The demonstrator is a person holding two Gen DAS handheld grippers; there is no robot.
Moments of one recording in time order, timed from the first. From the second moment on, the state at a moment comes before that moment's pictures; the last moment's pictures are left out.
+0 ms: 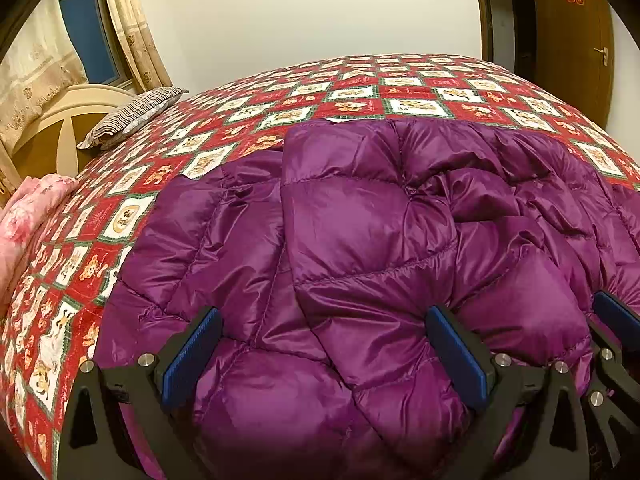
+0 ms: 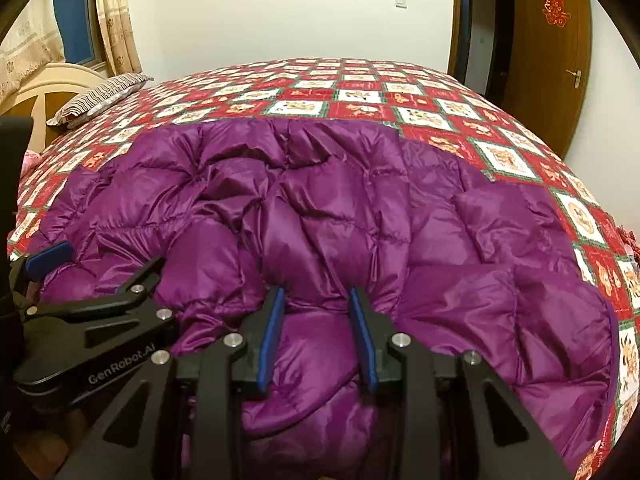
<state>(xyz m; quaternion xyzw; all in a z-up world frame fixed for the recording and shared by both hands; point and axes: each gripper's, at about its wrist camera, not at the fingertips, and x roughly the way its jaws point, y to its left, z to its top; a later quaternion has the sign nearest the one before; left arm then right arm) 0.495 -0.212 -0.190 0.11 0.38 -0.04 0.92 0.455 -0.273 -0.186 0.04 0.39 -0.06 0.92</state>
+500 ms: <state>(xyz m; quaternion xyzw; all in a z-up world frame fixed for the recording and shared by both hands) 0.408 -0.105 -0.107 0.11 0.34 -0.07 0.93 0.366 -0.310 -0.135 0.08 0.41 -0.01 0.91</state>
